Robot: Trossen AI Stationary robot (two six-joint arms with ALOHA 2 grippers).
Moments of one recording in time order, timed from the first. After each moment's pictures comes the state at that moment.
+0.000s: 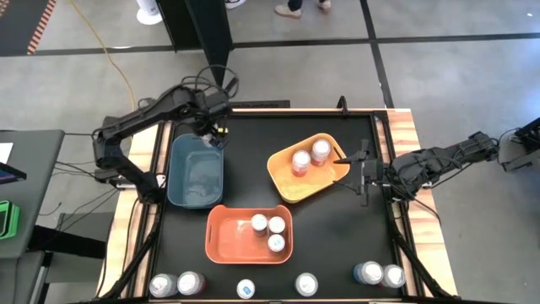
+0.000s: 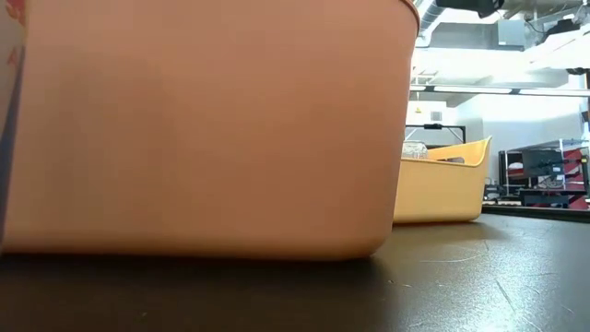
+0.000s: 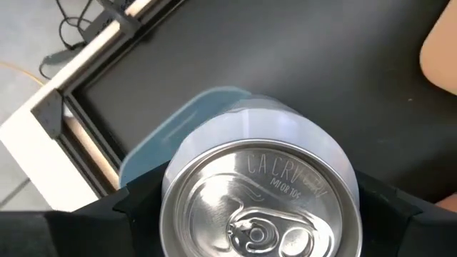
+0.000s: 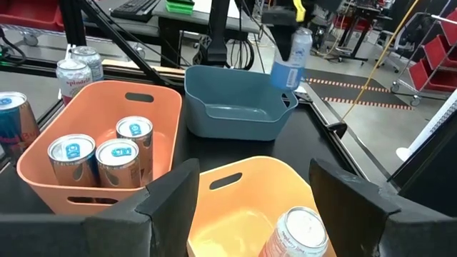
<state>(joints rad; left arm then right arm) 0.39 1.53 1.74 -1.57 -0.27 -0.51 0.36 0.68 0.75 -0.34 0.50 -0.04</state>
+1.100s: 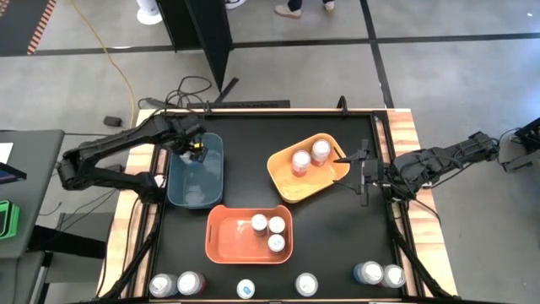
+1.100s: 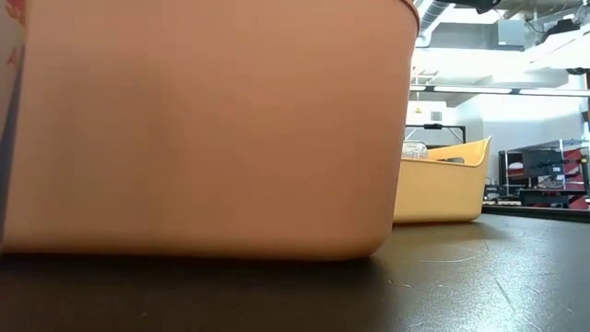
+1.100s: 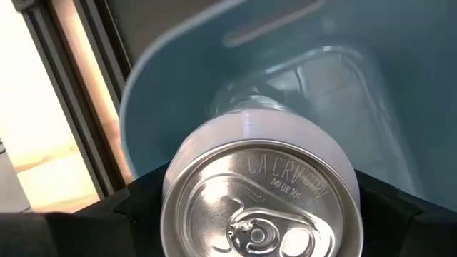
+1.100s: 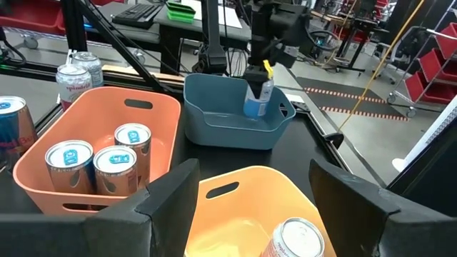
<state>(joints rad) 0.59 1.15 0.96 -1.20 -0.27 -0.60 0.36 0.68 0.75 -0.30 0.50 -0.09</state>
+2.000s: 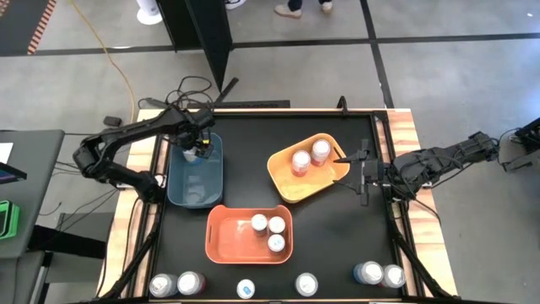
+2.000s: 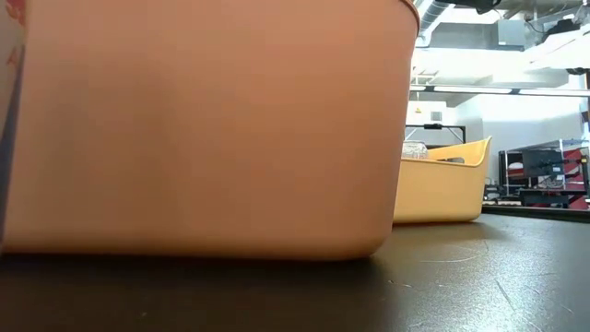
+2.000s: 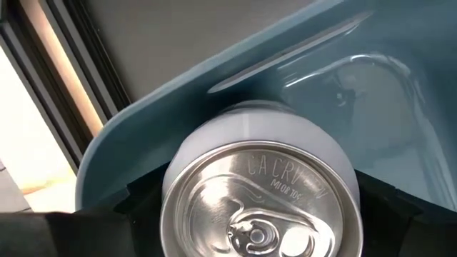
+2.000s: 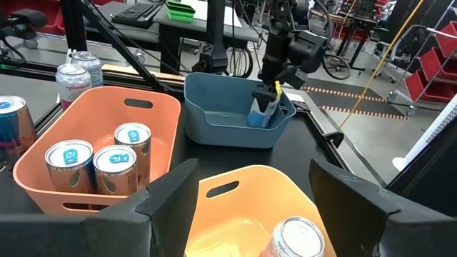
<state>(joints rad) 0.71 1.37 0.97 -1.11 -0.25 -0.45 0.36 0.68 0.75 -0.31 0.50 -0.09</state>
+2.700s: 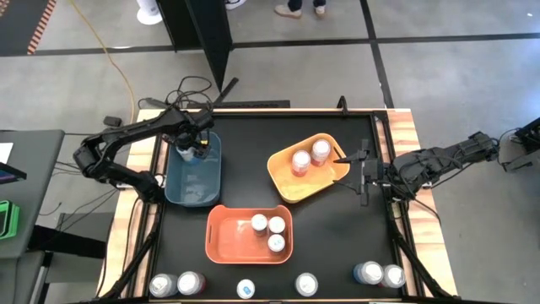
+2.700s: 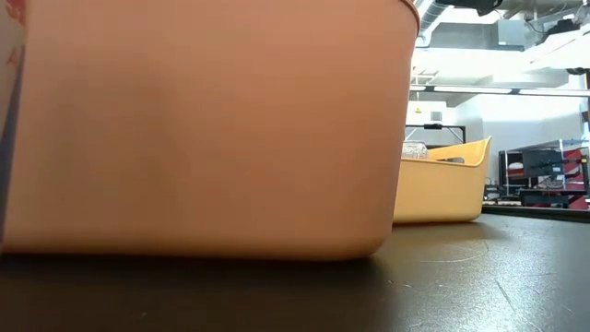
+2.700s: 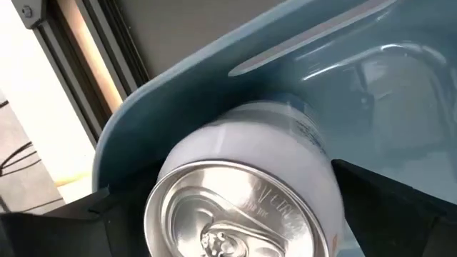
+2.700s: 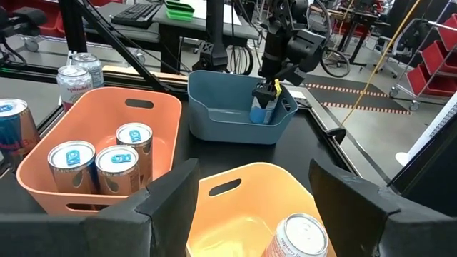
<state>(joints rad) 0.71 1.37 0.96 -1.14 -0.32 -0.45 0.36 0.68 0.75 -0.31 0.50 -0.06</state>
